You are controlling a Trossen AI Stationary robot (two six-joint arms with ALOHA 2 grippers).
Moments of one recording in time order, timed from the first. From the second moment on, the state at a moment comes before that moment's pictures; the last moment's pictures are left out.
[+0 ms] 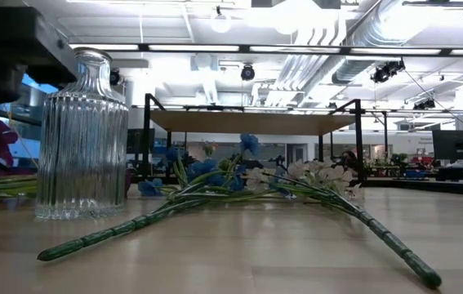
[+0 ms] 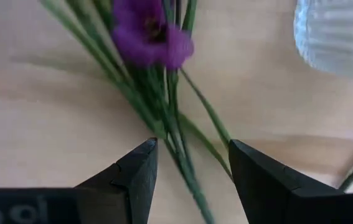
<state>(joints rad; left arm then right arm) -0.72 1.82 1.15 -0.70 -0.03 -2.42 1.07 1.63 2.32 -1.14 1.04 -0.03</state>
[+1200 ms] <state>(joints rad) -0.73 1.88 1.15 -0.78 0.06 -2.41 1.07 1.63 2.32 -1.11 1.04 -0.03</state>
